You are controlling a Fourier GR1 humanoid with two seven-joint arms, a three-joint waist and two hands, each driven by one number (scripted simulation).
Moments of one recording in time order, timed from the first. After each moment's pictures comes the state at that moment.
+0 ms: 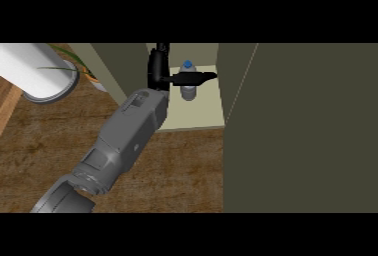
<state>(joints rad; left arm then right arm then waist) -1.12 0.00 -0.16 -0.30 0.49 0.45 -0.66 0.71 -0.36 -0.41 -2.33 -0.87 0.54 -0.04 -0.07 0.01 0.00</state>
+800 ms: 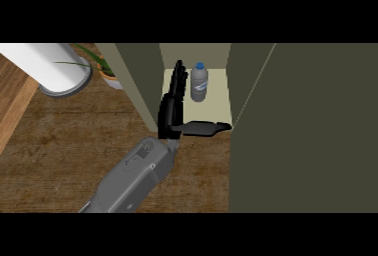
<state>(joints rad) -0.68 0.00 -0.52 -0.89 0.64 0.53 -0.60 0.71 -0.32 -0.44 -2.33 -0.87 0.54 -0.01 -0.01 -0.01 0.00</state>
